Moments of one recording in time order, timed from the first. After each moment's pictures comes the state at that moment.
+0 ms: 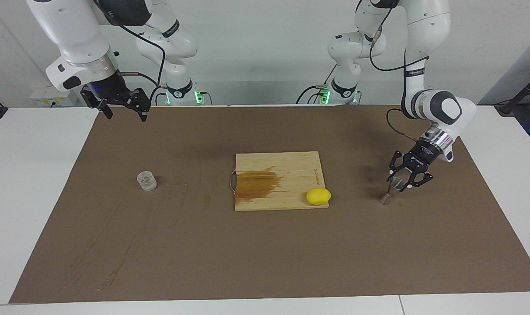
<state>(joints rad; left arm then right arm) 0.06 0.17 0.16 -2.20 -1.48 2.18 -0.98 -0.02 0.01 0.06 -1.54 -0.02 1.49 0.14</state>
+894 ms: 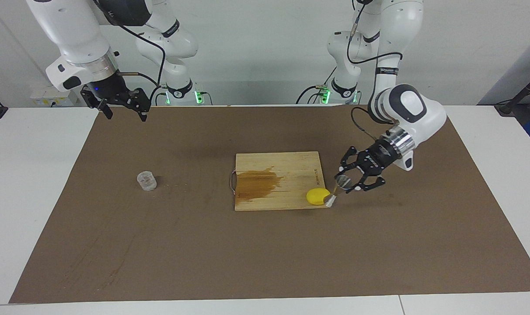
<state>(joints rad) -0.30 0.17 0.09 -2.02 -1.65 2.28 -1.21 -0.02 0.01 0.06 -1.54 -0.02 1.49 0.14</state>
